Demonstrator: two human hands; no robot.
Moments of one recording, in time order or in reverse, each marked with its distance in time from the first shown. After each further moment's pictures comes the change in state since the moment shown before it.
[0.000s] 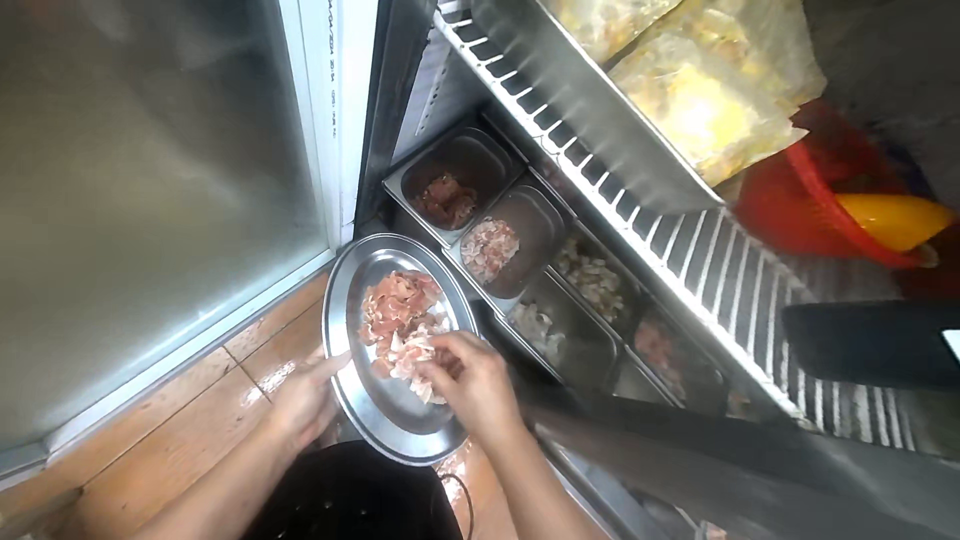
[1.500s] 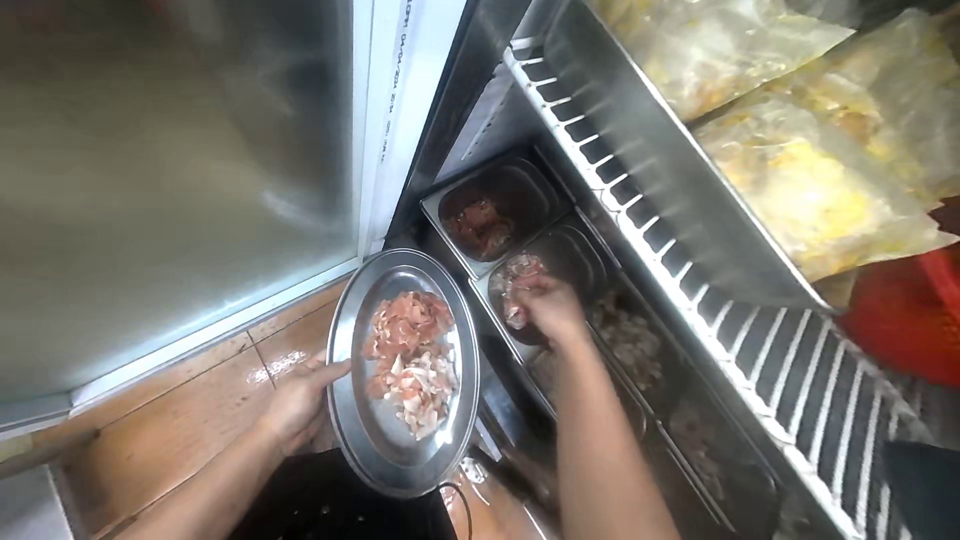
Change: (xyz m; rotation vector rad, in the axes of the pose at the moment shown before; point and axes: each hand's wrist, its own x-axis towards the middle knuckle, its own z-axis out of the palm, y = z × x) left_hand 0.004 0.001 -0.011 0.064 0.080 0.079; right_hand 0.165 0.075 -0.064 0.326 -0.077 0.518
